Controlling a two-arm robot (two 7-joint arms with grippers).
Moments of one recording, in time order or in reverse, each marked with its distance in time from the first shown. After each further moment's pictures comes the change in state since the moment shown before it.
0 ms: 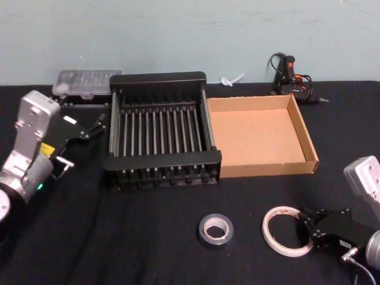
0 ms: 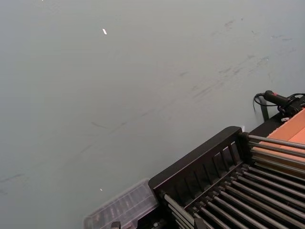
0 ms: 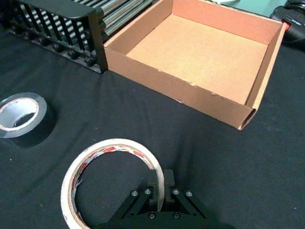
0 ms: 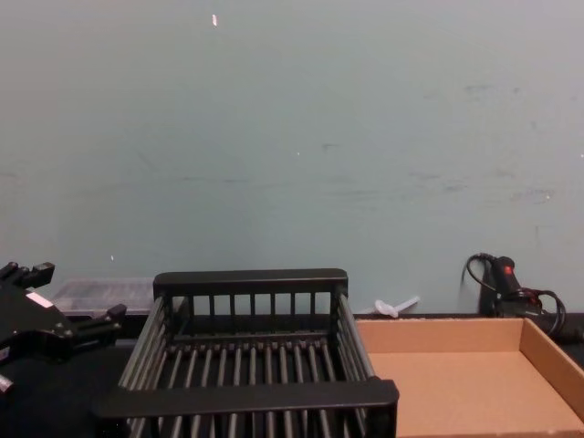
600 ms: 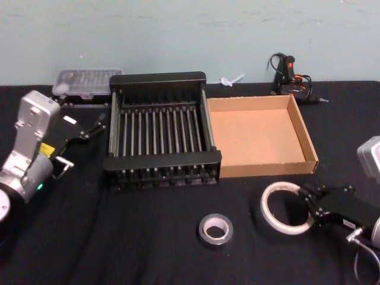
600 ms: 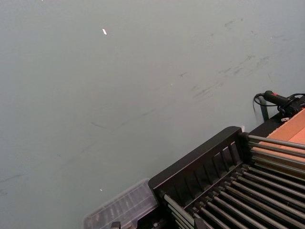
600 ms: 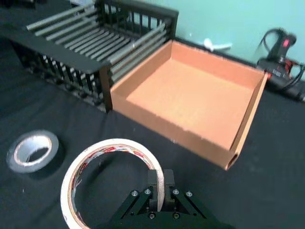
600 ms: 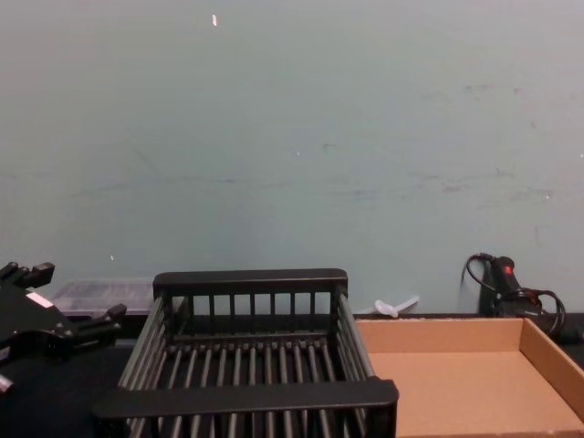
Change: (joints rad) left arm 0.000 0.000 0.000 0.000 0.000 0.000 0.000; right arm 0.006 0.012 0.035 -0.048 0.028 -0.057 0.024
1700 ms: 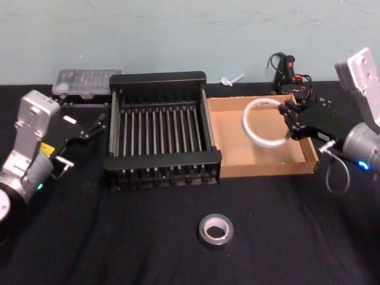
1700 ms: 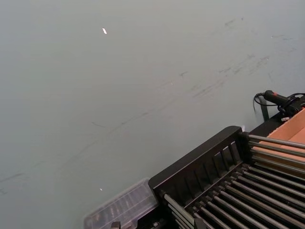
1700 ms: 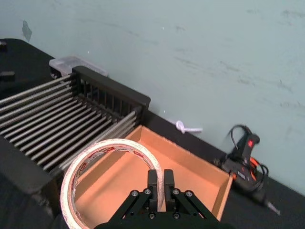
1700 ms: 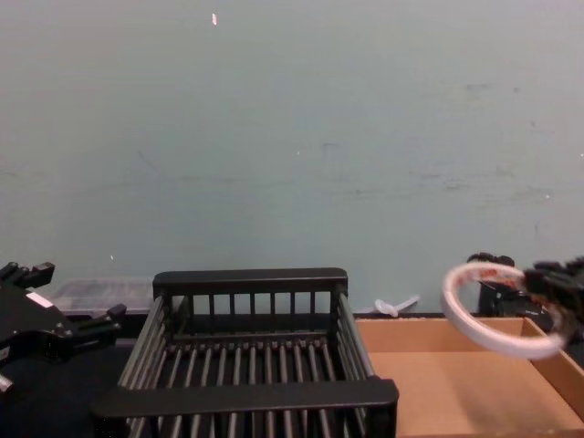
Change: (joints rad) left arm 0.000 0.000 0.000 0.000 0.000 0.000 0.000; right arm 0.415 -0.096 -0.120 0.197 -0.066 -0.023 0.013
